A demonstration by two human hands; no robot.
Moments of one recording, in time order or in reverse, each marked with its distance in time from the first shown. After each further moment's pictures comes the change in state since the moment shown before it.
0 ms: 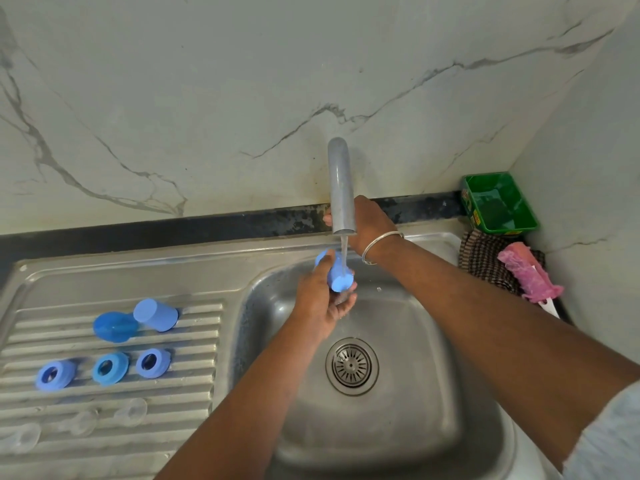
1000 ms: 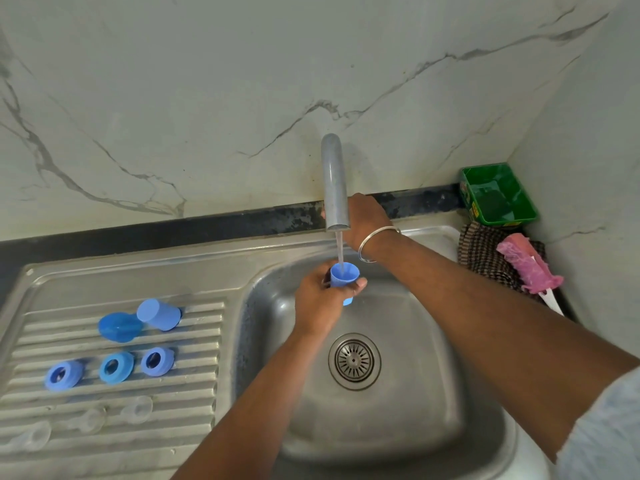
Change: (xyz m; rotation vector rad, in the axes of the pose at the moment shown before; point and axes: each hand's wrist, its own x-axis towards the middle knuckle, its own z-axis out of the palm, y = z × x) left_hand 0.004 -0.021 -0.018 0.665 -0.009 0.497; right_hand -0.021 -0.018 -0.019 -0.080 -0.014 -0.019
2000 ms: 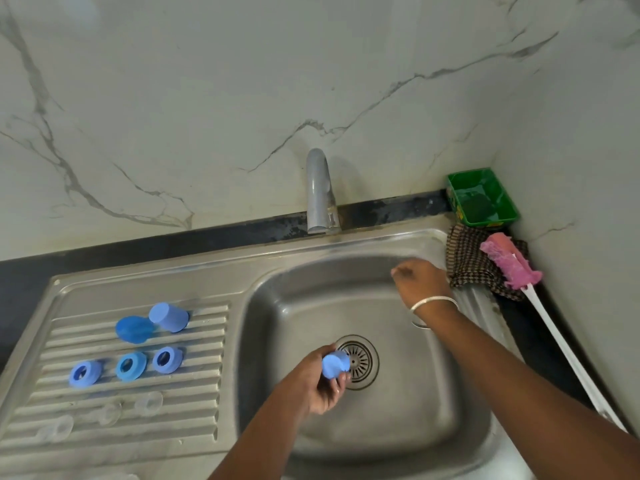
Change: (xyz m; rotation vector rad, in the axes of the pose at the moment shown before) left_hand -0.055 -0.078 -0.011 -0.494 -0.191 -1.117; right_hand -0.090 0.110 0.032 0.262 0.147 0.450
